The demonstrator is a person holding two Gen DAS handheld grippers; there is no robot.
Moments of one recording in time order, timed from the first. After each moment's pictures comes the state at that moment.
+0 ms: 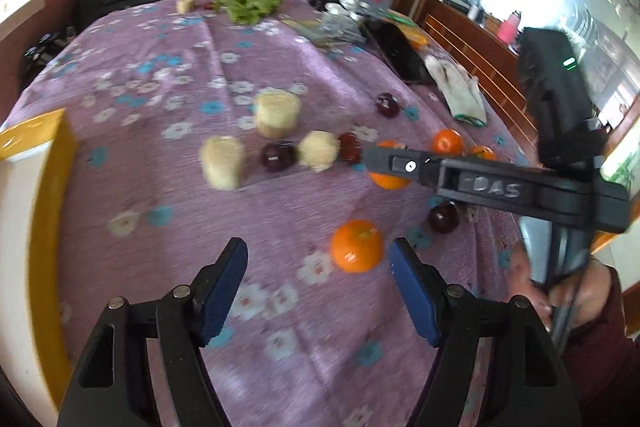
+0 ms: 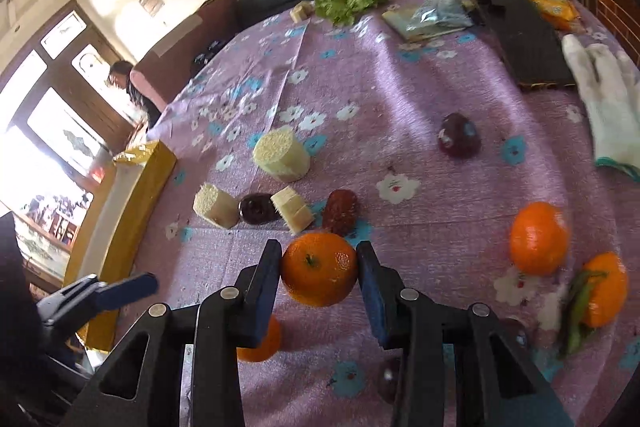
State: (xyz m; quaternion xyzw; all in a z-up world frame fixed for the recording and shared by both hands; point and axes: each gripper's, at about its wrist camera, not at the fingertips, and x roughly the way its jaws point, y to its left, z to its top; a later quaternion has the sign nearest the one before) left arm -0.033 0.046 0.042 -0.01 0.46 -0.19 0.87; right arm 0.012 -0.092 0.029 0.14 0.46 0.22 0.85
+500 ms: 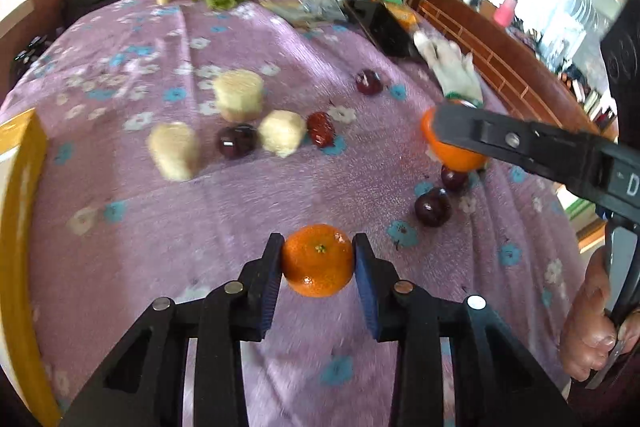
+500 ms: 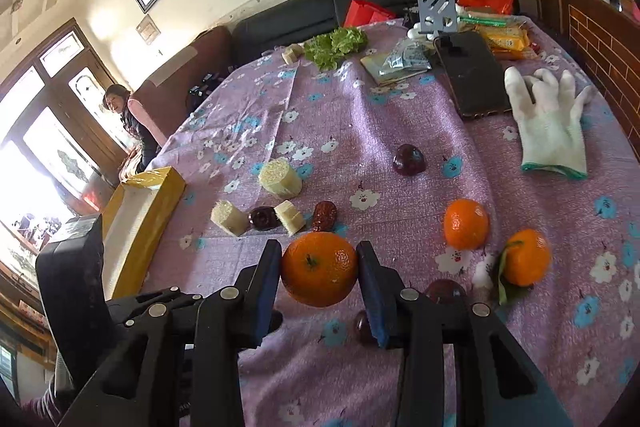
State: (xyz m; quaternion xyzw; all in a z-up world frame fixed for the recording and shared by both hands) left arm -0.038 0.028 0.032 -0.01 0.47 -0.18 0.86; right arm -0.041 -0.113 0.076 0.14 0.41 0.19 0.88
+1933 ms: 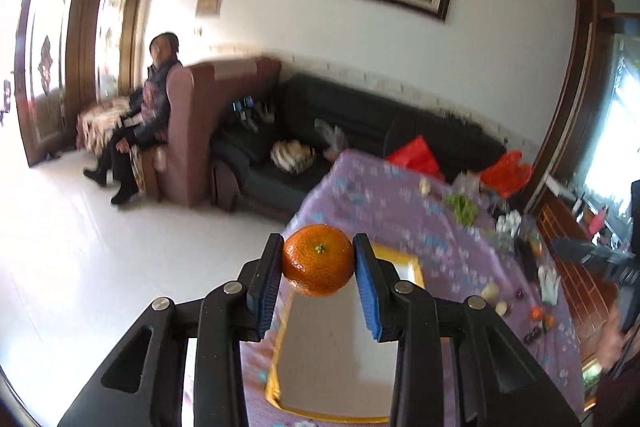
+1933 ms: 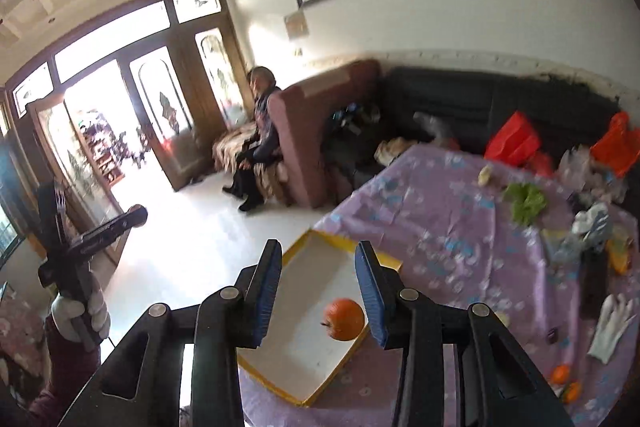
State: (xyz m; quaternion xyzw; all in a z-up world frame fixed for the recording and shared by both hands) left arm -0.204 0.406 0.218 -0.13 0.27 0.09 0.95; right arm -0.098 0.174 0.244 0.00 0.34 0.39 0.86
